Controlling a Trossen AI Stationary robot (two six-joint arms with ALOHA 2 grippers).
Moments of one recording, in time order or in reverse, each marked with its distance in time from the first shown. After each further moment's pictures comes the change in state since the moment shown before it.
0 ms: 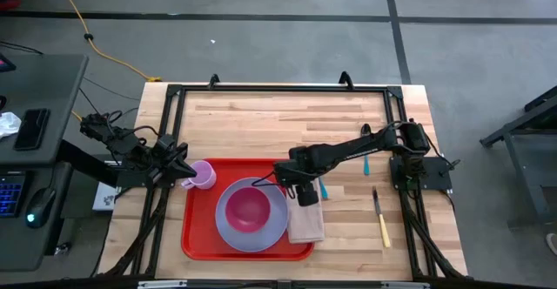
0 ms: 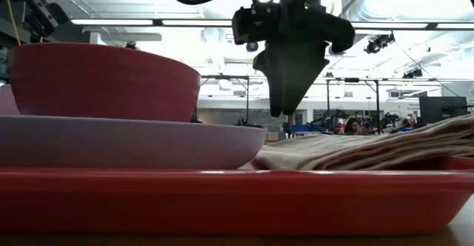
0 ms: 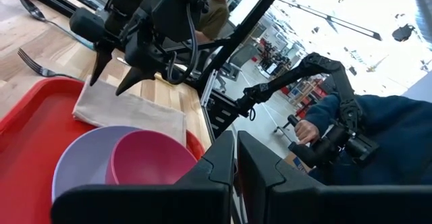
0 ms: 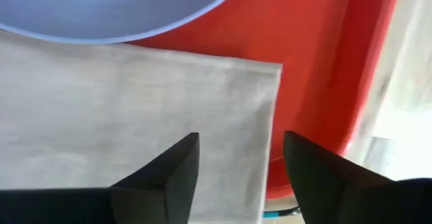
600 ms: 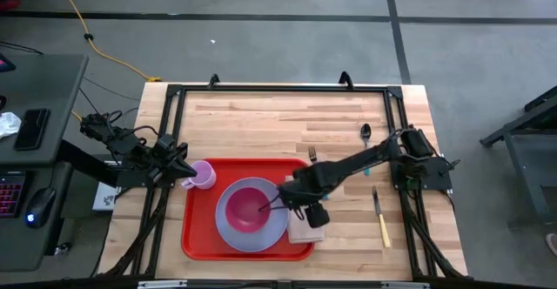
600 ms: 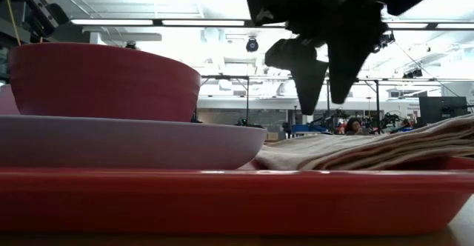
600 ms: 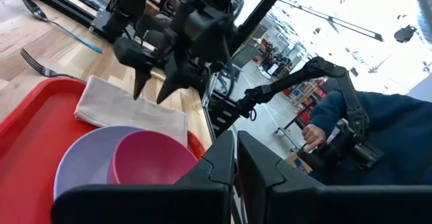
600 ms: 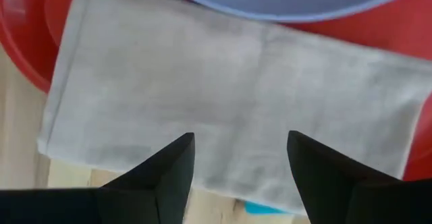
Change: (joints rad) left arm 0.000 0.000 0.000 -0.002 -0.006 -0.003; right arm 0.127 0.004 0.012 -0.057 -0.153 0.046
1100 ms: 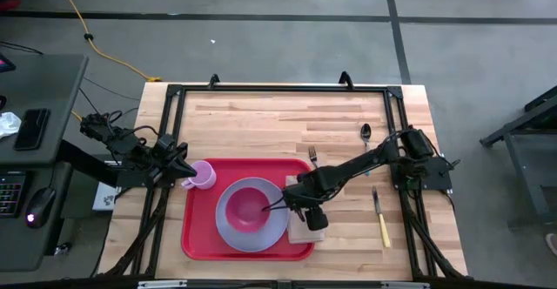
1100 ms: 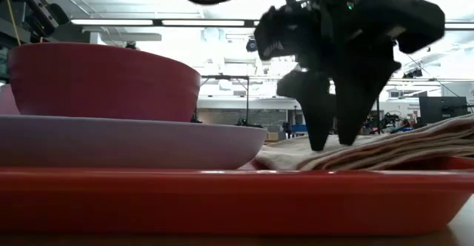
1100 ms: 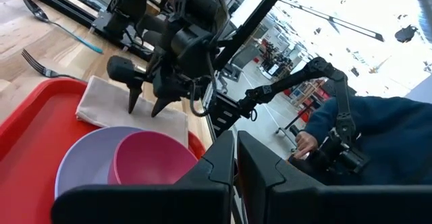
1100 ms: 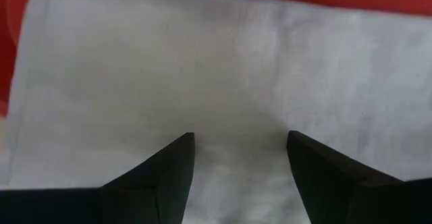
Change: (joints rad) left arm 0.000 0.000 0.000 0.000 -0.003 0.002; right arm 0.015 0.000 -0.174 0.214 -0.037 0.121
